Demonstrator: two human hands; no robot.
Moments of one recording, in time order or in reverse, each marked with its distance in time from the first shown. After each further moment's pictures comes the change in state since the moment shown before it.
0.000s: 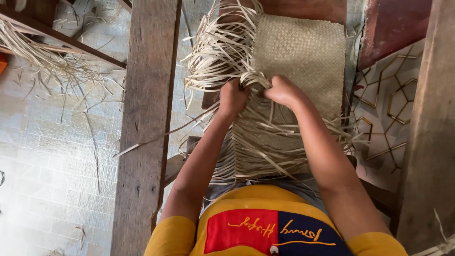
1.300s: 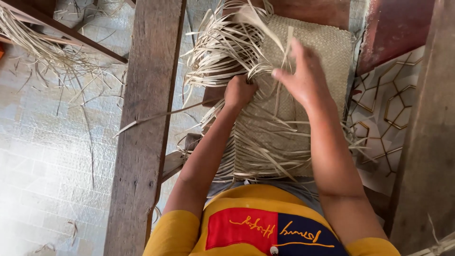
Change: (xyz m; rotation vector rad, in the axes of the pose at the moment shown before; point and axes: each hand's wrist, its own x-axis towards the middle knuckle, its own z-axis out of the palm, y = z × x) left_hand 0.012 0.022 0.011 0.088 -0.095 -0.272; right_hand -0.044 -0.033 -0.047 -0.103 0.404 -0.334
